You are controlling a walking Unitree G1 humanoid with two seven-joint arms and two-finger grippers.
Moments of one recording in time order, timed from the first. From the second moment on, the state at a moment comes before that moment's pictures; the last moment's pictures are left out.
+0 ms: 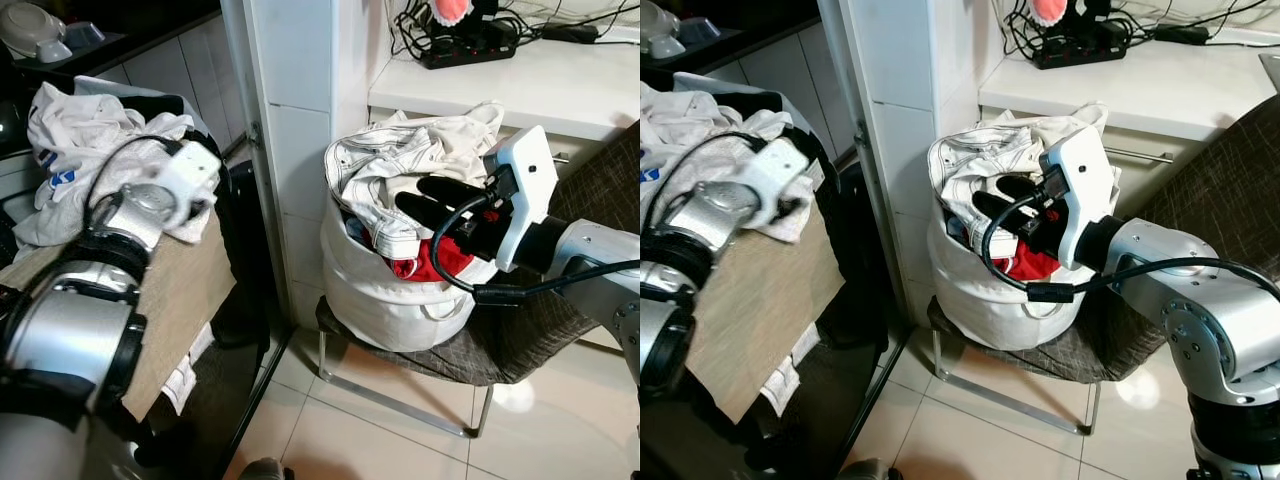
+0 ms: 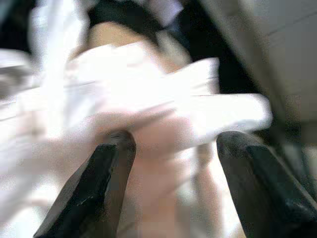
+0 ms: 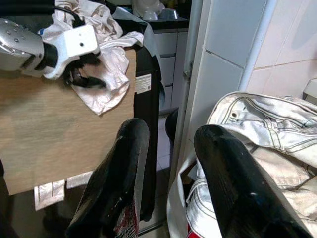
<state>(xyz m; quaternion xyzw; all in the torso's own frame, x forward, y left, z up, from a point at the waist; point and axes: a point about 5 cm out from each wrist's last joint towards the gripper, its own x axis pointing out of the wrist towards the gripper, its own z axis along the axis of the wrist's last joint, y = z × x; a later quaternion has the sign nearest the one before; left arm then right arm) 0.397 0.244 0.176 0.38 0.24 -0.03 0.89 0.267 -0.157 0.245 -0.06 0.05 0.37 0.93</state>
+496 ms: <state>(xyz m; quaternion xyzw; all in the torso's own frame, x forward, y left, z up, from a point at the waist) 0.394 0.305 0.302 0.55 0.02 0.28 0.79 0.271 -0.163 0.246 -0.07 0.05 0.35 0.93</state>
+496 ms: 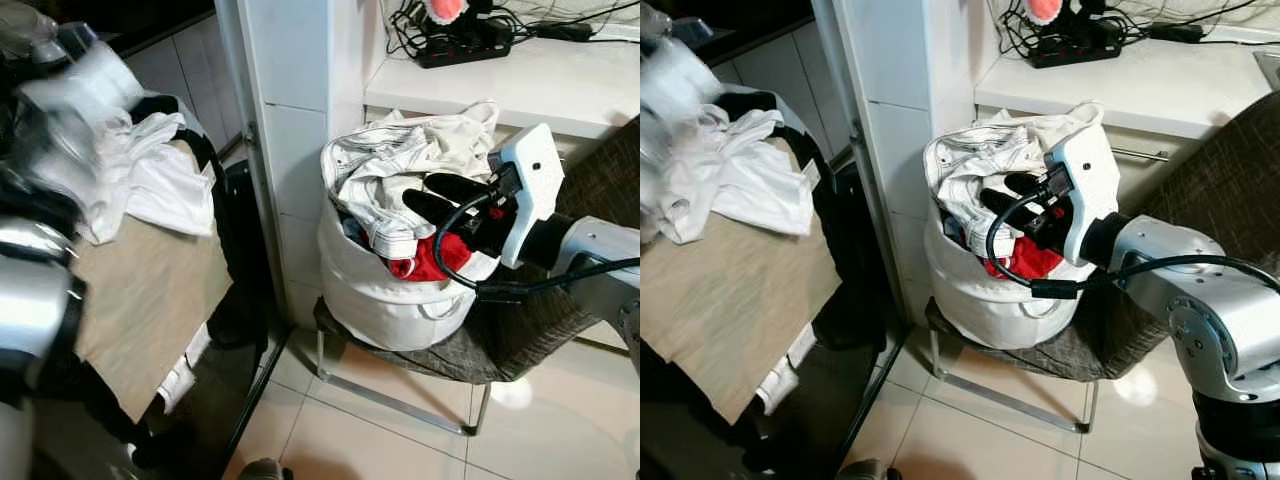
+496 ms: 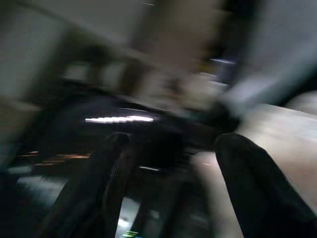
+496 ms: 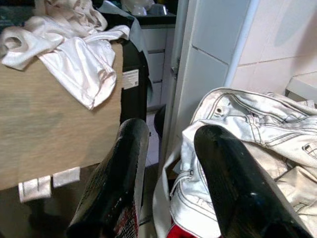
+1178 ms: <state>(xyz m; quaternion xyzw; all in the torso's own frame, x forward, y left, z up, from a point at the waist) 0.411 0.221 0.211 0.22 0.13 -0.05 0.97 0.270 -0.161 0.246 -0.07 0.05 0.36 0.93</state>
